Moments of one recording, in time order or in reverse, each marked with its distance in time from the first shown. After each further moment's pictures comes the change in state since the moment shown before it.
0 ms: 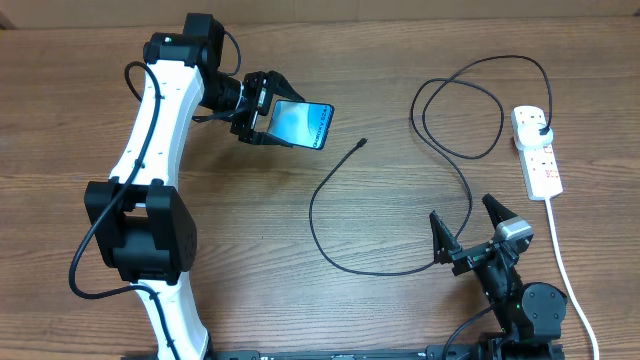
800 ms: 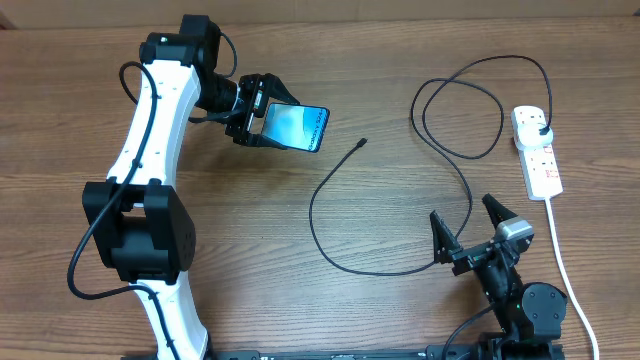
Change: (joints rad) left arm 0.012 0.000 0.000 -0.026 -0.038 0.021; right arm 0.000 0.000 0.000 0.000 0.001 0.032
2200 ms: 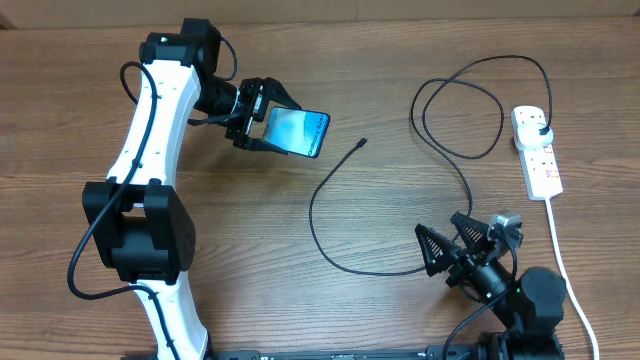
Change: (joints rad) left arm 0.000 0.000 0.000 -0.059 0.042 0.066; right arm 0.000 0.122 0.105 -0.223 -0.204 0.308
